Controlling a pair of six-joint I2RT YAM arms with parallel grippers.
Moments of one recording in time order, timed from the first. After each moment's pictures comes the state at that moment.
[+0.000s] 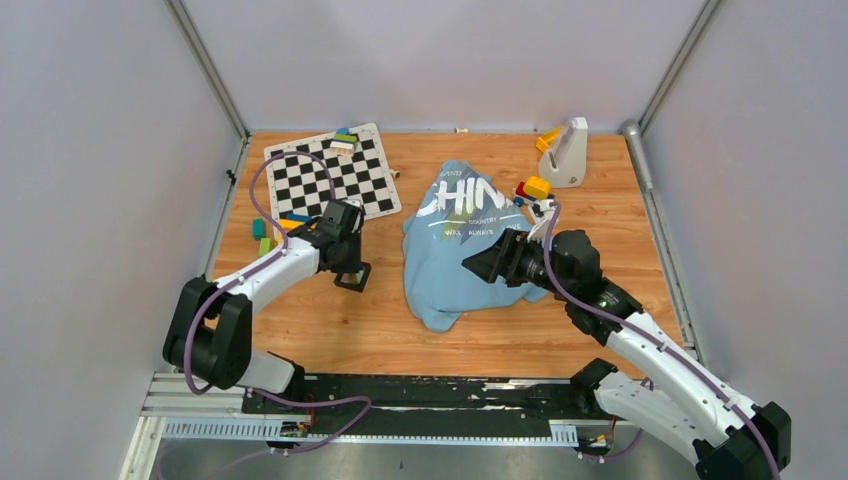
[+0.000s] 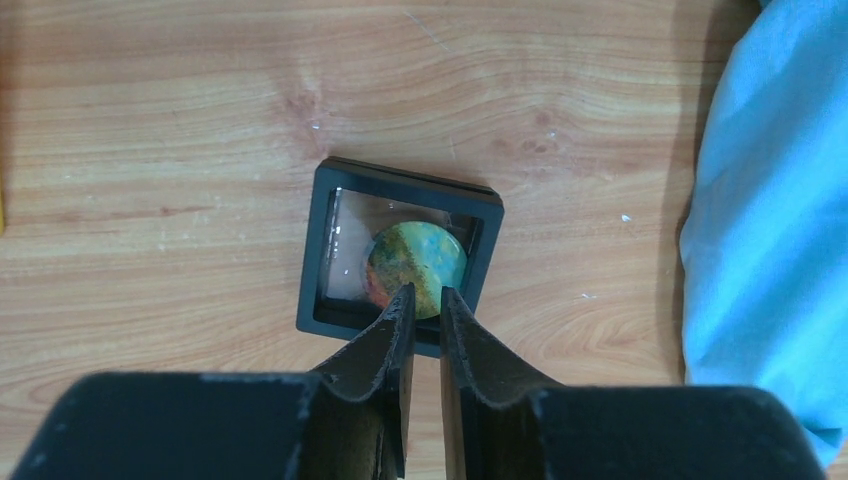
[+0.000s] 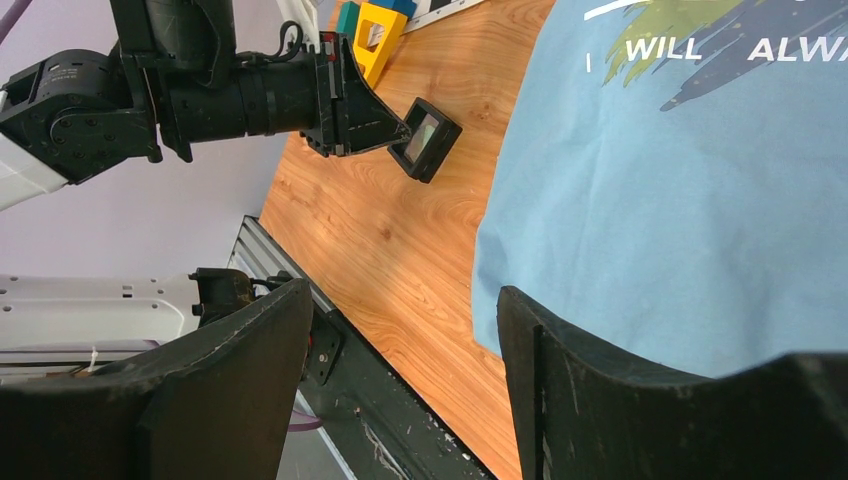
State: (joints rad) left arm -0.40 1.42 0.86 -0.49 -0.11 -0.35; right arm 0.61 0.82 0.64 -0.12 -0.26 0.75
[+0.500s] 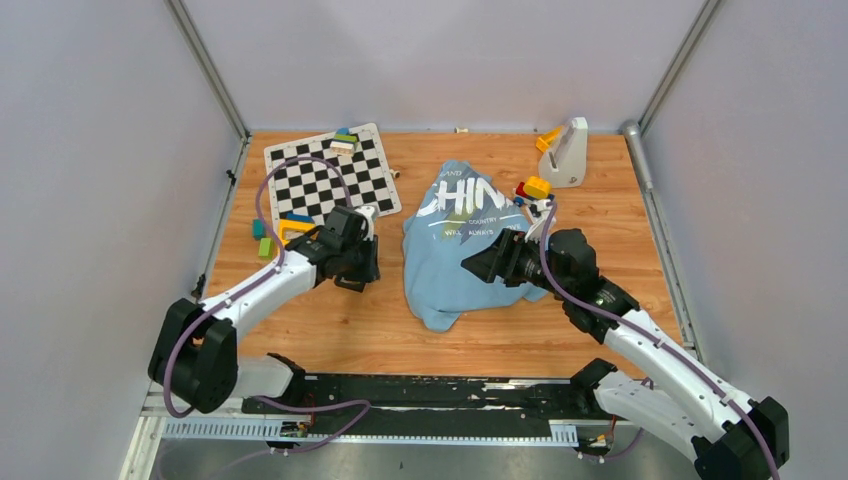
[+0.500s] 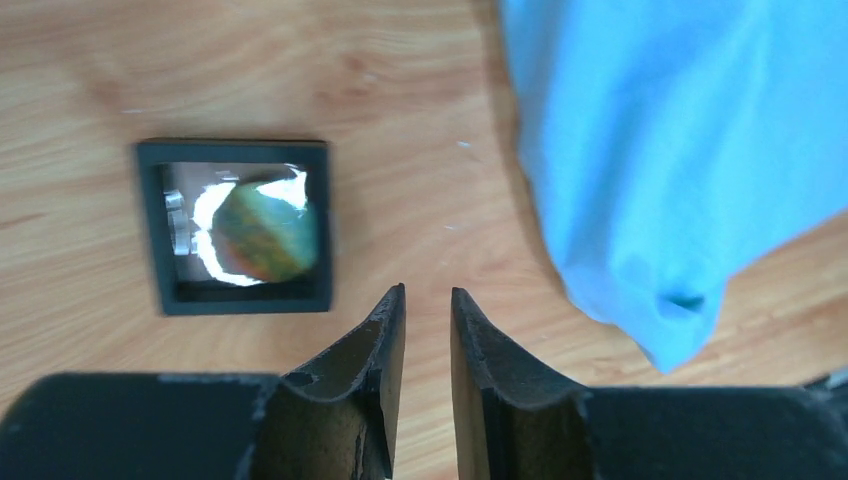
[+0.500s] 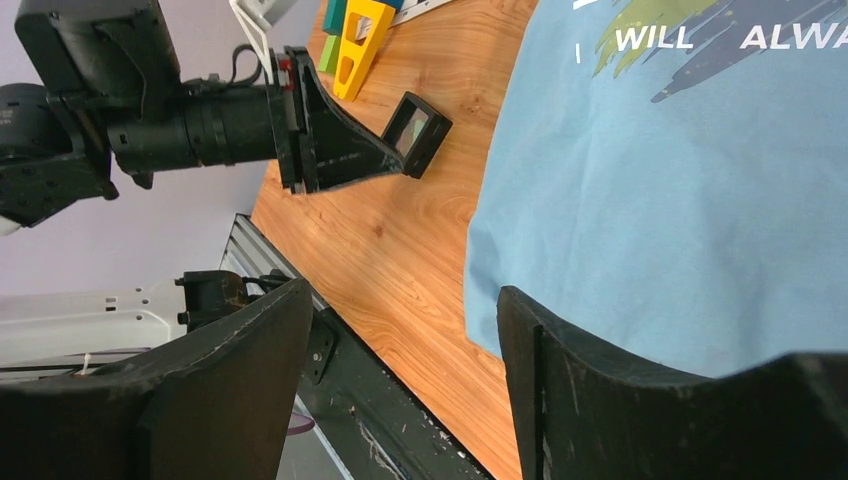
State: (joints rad) left arm -0.47 1.31 0.82 -0.48 0.06 -0.35; right arm 0.61 0.84 0.64 -0.12 -0.26 0.75
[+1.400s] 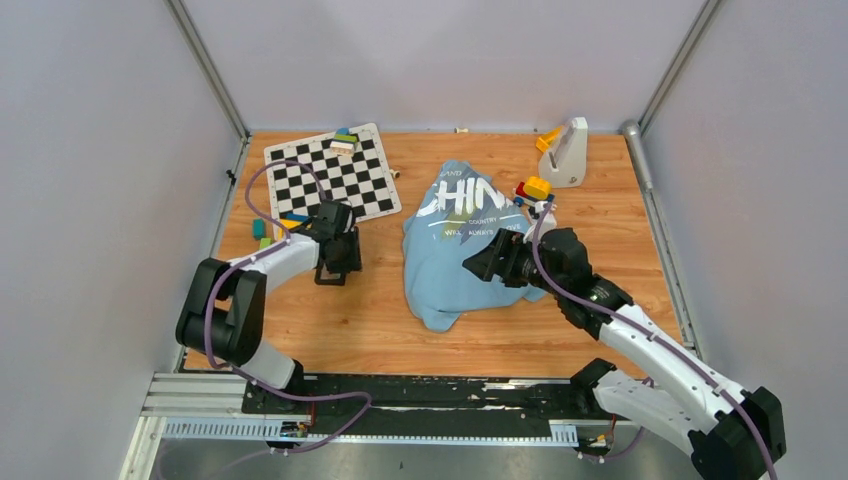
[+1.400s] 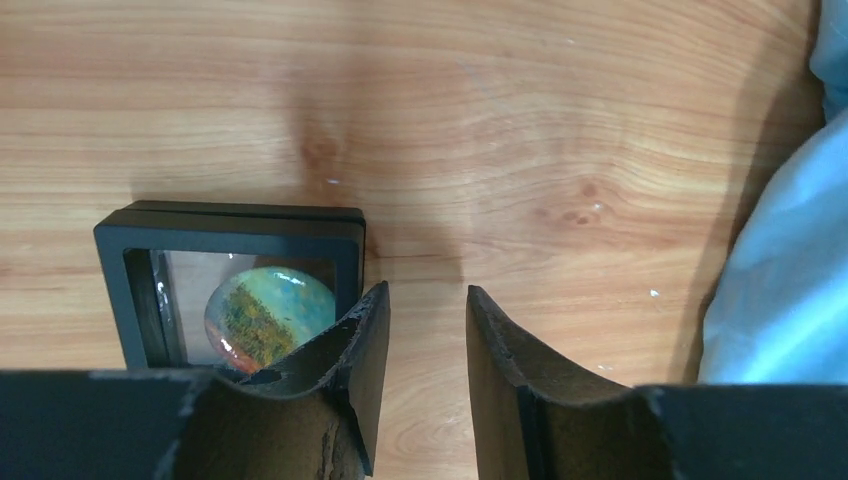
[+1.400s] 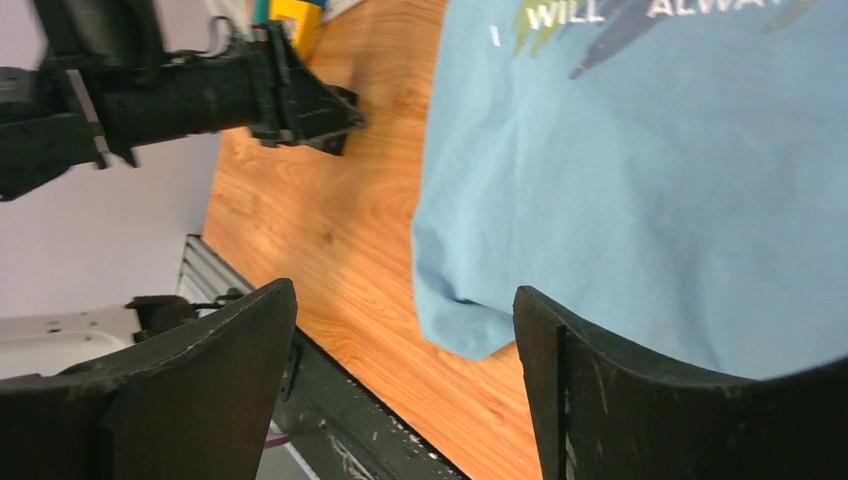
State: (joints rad) left arm -0.32 1.54 0.82 -0.35 0.00 -0.41; right arm 0.60 0.87 0.63 -0.15 -0.19 0.75
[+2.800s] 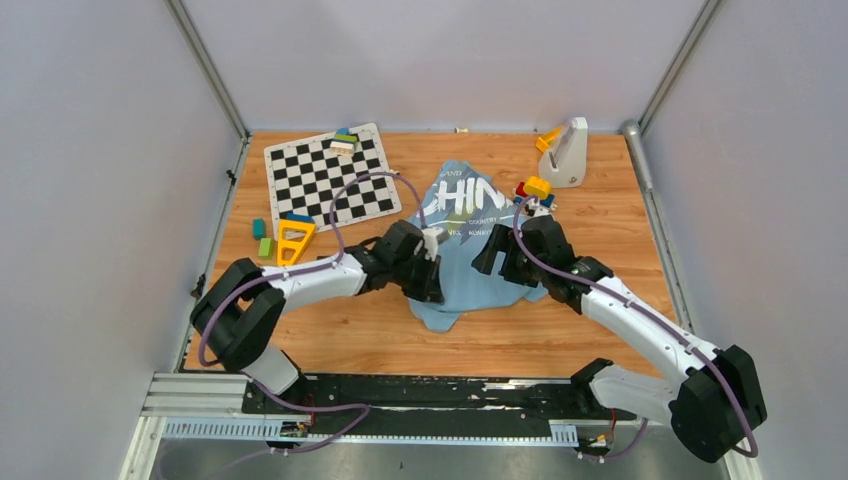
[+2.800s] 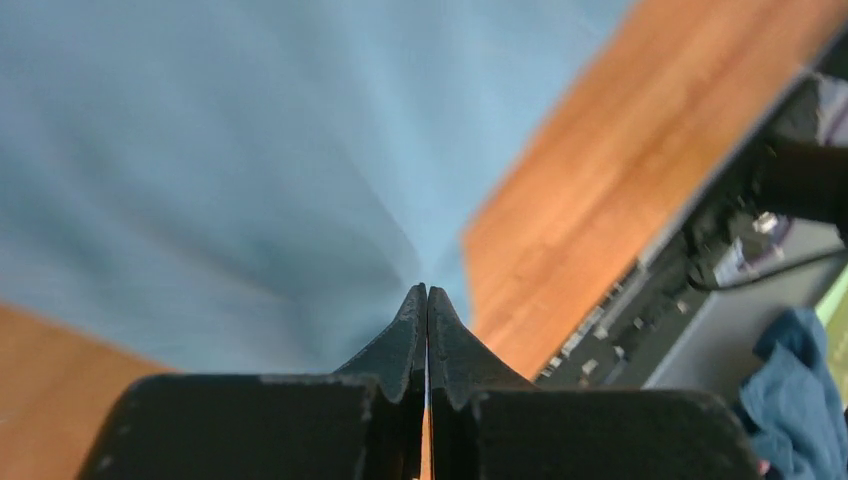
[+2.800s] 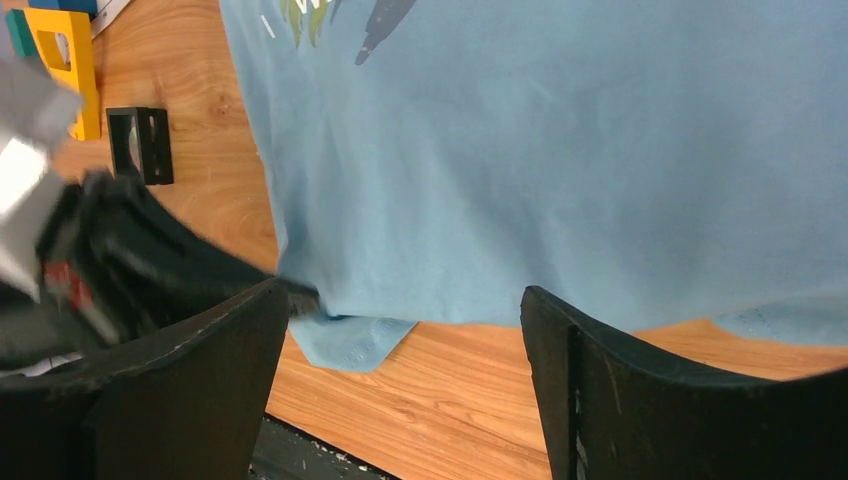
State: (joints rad) left arm -0.71 1.59 0.86 -0.15 0.39 -0.46; right arm 0.56 1.09 0.72 -0.35 -0.02 0.74
